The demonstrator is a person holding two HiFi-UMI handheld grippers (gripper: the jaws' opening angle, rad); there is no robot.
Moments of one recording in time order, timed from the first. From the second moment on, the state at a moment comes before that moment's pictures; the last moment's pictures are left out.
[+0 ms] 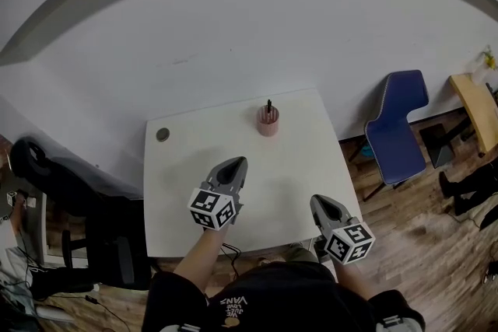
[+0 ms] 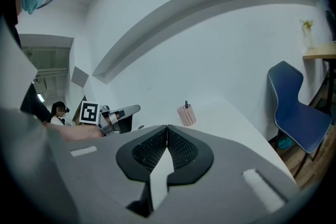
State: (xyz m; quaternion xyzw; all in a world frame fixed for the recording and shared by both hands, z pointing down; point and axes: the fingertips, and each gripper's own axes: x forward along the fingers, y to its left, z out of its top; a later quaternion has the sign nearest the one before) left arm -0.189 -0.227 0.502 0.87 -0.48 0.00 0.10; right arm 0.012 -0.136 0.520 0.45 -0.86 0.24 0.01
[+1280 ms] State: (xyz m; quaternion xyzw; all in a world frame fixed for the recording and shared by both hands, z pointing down) left arm -0.231 -0.065 0.516 0.84 -0.53 -0.04 0.13; right arm -0.032 -0.079 0.520 0.42 -0.88 0.22 0.02
